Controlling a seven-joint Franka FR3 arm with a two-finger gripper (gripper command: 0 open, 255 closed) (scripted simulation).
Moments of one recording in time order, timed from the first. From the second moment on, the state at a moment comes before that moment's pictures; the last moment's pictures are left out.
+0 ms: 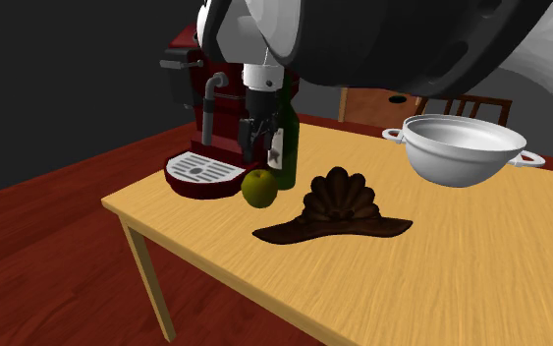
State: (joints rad) arm -0.20 0.41 -0.51 -1.56 0.31 1.90 -0.93
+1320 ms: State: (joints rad) arm -0.20 0.44 -0.50 -1.61 0.33 1.97 -0.95
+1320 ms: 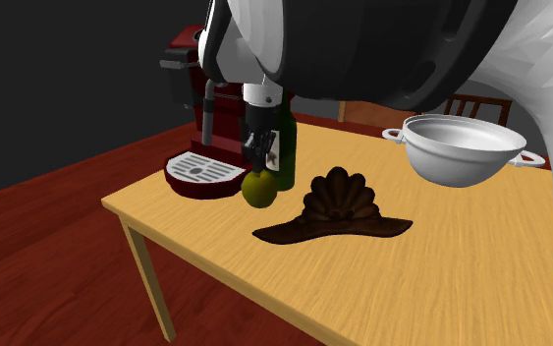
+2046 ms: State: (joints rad) arm -0.20 0.41 -0.51 -1.55 0.31 1.89 -0.93
